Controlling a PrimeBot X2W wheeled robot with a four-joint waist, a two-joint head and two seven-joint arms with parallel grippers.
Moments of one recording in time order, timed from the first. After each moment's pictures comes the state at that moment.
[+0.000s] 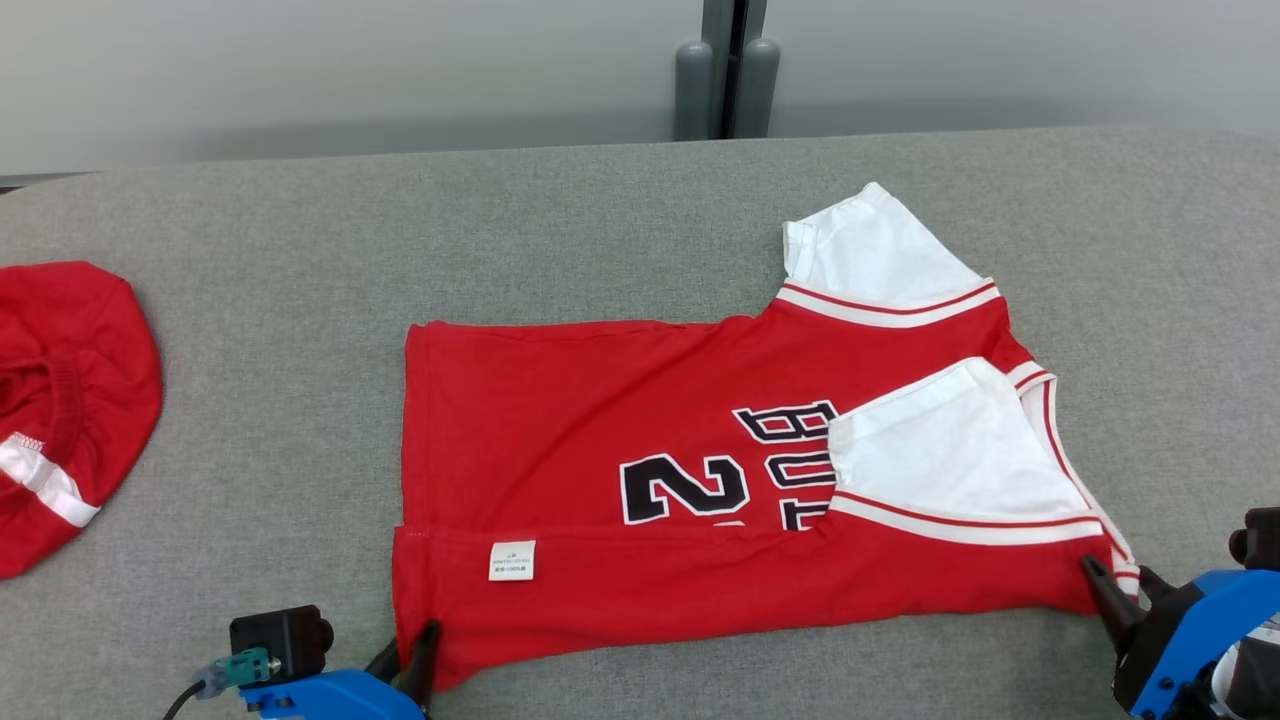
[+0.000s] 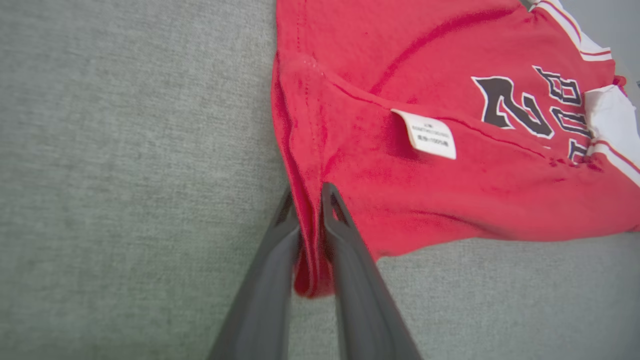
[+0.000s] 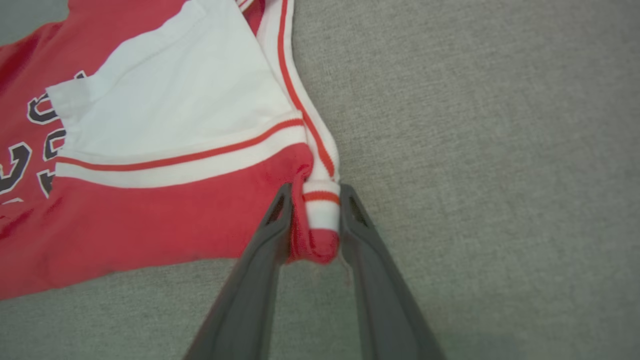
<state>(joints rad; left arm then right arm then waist) 0.05 0.41 -0.48 0.00 -0.83 0.26 0.23 -0.03 -0.05 -0.32 0.03 0.29 0.13 0.65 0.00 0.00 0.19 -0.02</state>
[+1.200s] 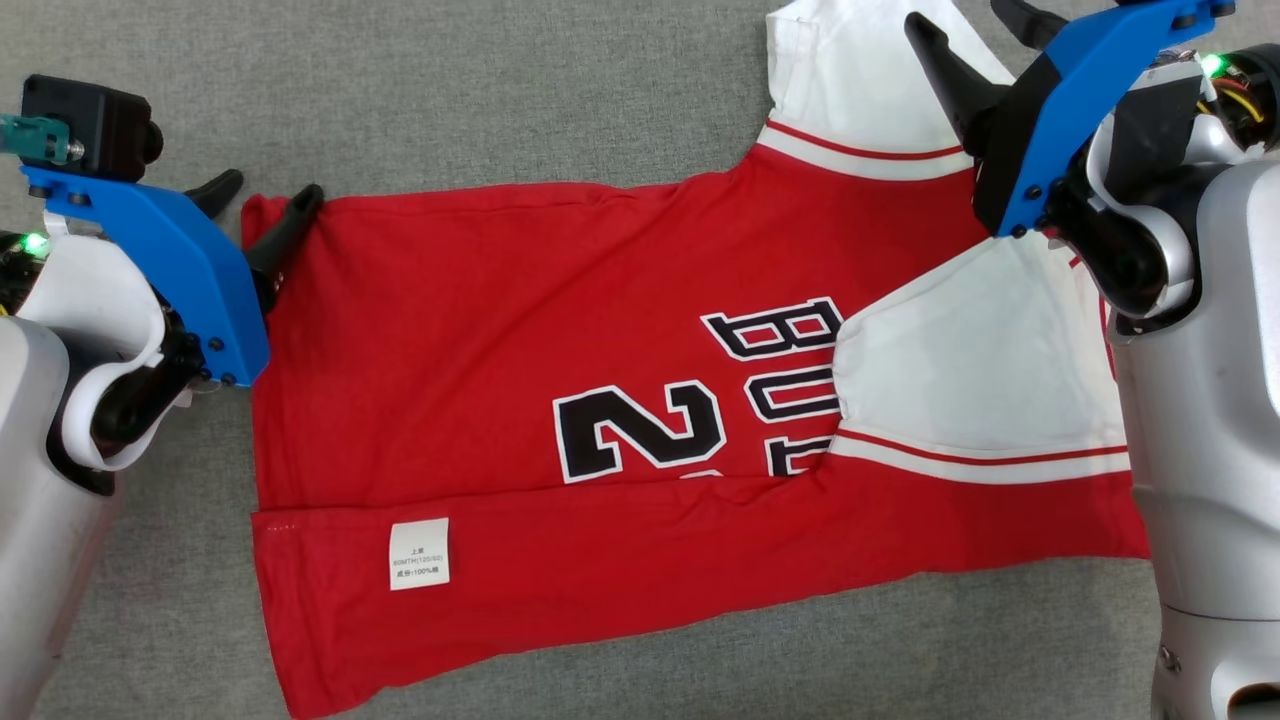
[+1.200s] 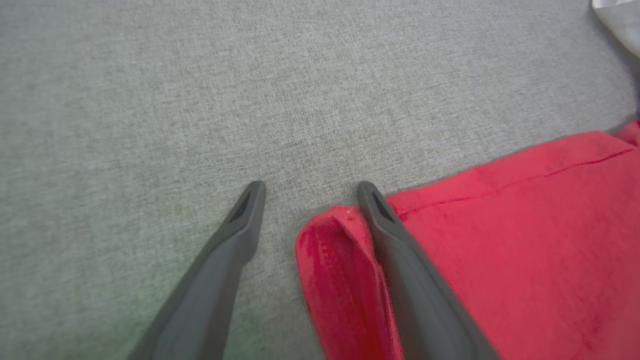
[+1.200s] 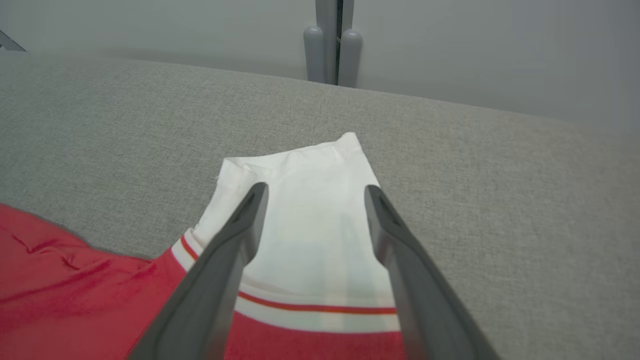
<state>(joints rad) -0.74 0.59 -0.50 0.27 -0.81 -0.07 0.56 -0.90 -0.14 0.08 0.28 0.26 0.13 0.65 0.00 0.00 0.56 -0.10</state>
